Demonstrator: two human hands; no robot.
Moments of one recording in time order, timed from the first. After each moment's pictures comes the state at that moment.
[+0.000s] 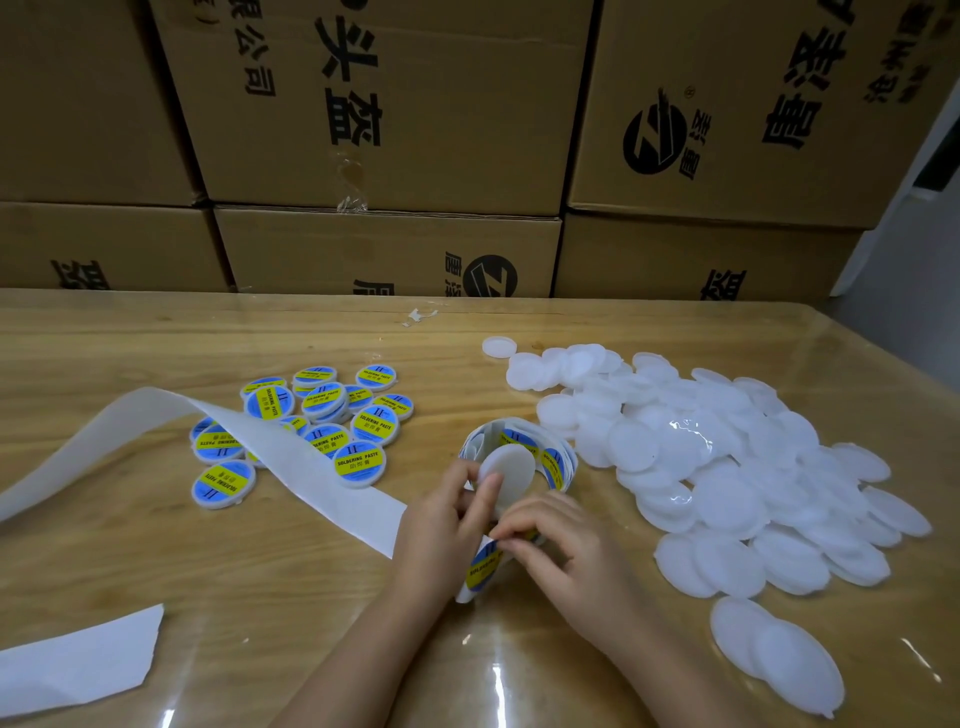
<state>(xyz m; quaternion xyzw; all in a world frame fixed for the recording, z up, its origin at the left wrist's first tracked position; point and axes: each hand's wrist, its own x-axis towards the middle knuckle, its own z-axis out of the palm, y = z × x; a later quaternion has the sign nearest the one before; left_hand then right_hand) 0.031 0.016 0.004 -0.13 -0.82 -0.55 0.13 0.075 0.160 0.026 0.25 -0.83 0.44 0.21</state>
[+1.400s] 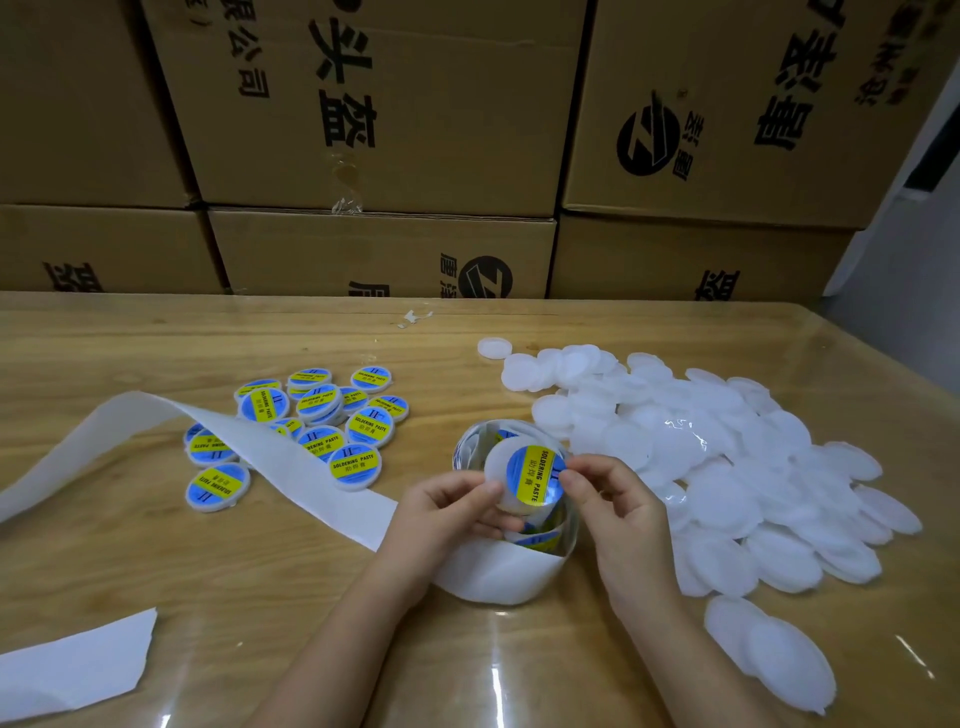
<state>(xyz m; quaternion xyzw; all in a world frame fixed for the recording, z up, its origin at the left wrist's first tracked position) 0.034 0.008 0.029 -0.16 -0.61 -0.77 -0.11 0.066 0.174 0.033 -0.03 -0.68 0.70 0.22</state>
